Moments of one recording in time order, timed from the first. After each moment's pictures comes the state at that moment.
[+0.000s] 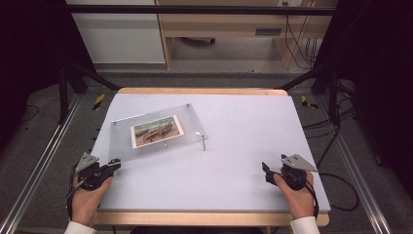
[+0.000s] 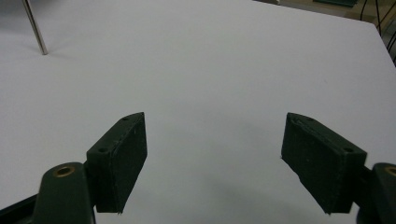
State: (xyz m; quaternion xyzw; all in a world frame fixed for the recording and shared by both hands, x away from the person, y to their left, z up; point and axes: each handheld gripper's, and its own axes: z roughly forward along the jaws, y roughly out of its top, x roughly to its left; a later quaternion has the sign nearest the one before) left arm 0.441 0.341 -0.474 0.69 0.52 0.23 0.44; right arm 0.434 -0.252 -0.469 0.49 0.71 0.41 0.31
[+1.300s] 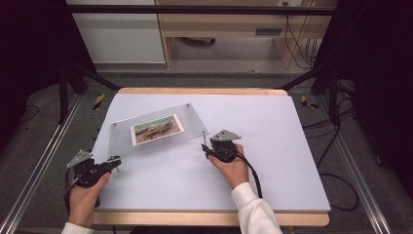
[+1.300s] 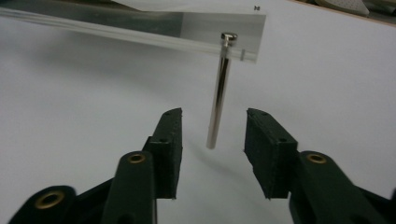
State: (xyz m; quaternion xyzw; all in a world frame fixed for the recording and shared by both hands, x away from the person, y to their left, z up) left arm 0.443 0.346 -0.461 0.67 0.53 0.19 0.49; right arm 0.521 -0.075 -0.465 0.39 0.78 0.44 0.21
